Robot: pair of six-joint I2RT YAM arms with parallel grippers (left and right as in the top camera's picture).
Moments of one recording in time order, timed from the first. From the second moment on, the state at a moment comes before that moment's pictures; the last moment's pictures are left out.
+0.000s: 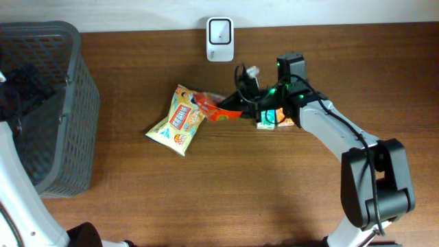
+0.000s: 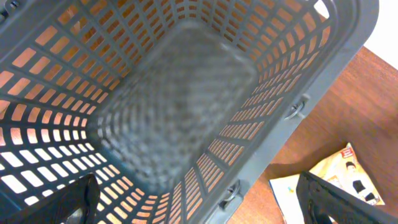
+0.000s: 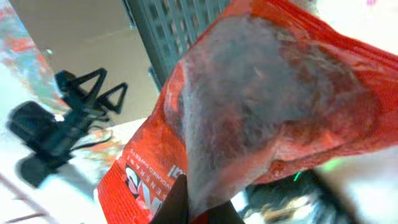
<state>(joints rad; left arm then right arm) 0.38 1.62 2.20 -1.56 -0.16 -0.28 0.25 1.86 1.22 0.01 -1.39 1.14</state>
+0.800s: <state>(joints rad) 0.38 1.62 2.20 -1.56 -0.16 -0.28 0.45 1.87 1.22 -0.03 -0.24 -0.04</state>
